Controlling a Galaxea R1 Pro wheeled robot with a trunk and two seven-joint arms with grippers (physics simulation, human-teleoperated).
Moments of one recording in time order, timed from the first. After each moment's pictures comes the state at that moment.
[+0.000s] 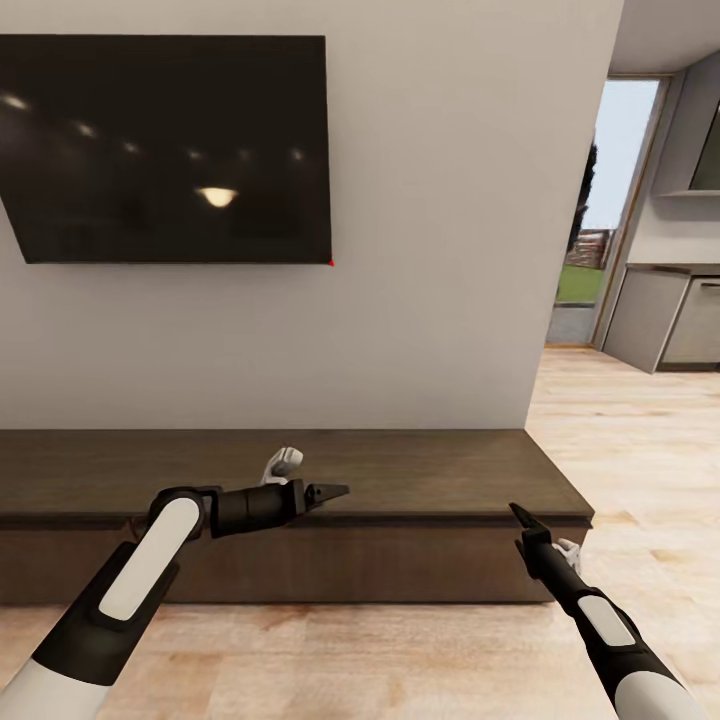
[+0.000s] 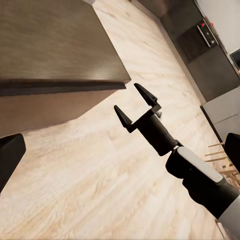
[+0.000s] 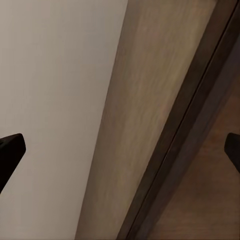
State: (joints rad) left arm -0.53 0.20 -0.30 -1.50 1.21 0.99 -0.04; right arm -0.57 -0.14 -0.45 -0.47 -0.95 0.31 0.50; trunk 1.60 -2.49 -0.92
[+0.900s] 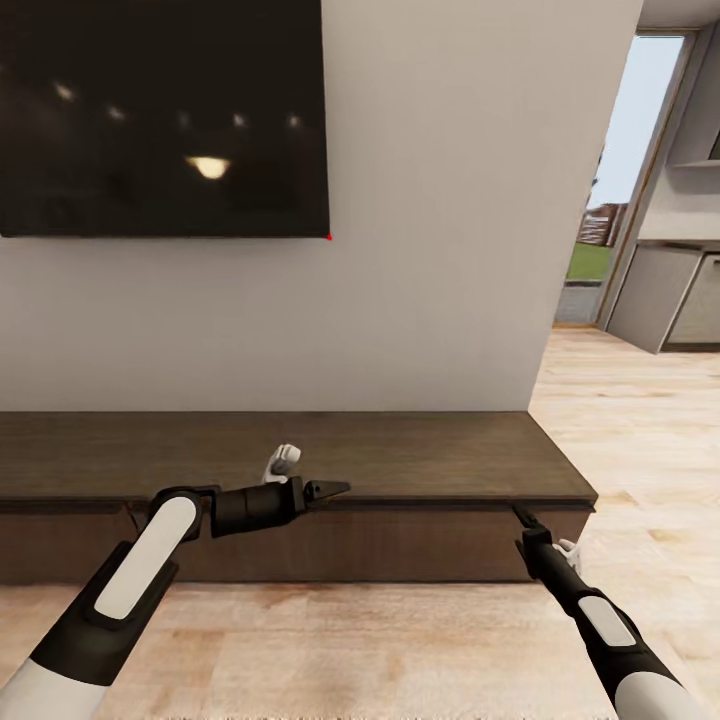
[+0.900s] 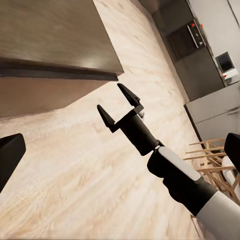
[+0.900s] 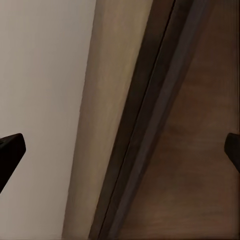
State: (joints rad) left arm -0.53 0.21 -0.30 -1.50 1.29 0.99 -0.04; right arm -0.57 -0.14 -0.46 -0.47 -0.95 0.32 0.51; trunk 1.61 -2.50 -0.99
